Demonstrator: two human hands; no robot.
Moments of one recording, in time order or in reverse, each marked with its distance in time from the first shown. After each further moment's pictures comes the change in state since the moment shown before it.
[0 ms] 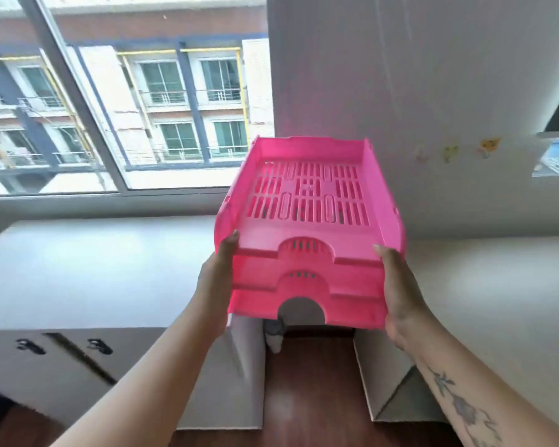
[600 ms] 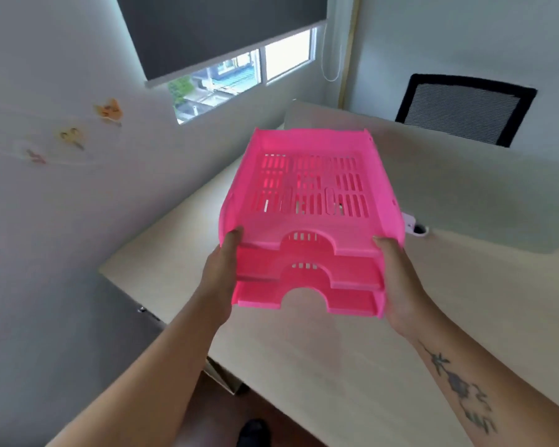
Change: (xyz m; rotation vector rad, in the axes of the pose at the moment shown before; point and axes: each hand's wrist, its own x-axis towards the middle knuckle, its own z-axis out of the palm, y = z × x) left_hand -0.057 -0.154 0.446 0.321 -0.935 -0.298; right_hand -0.147 -0.015 -0.374 0.153 1.005 -0.119
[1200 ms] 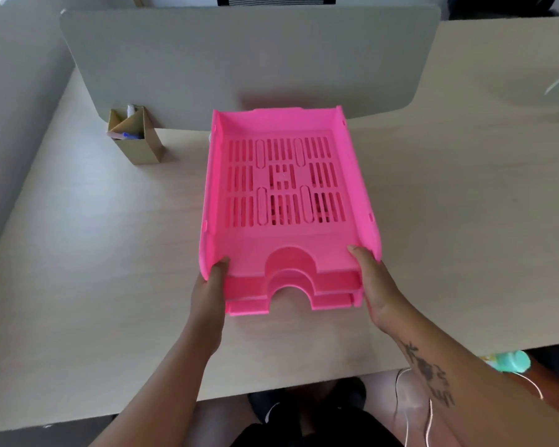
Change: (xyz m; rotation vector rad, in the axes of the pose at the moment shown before) left_hand 0.064 -0.090 0.035 0.348 -0.439 -0.212; right_hand -0.051 0.119 -0.033 0.085 0.576 0.266
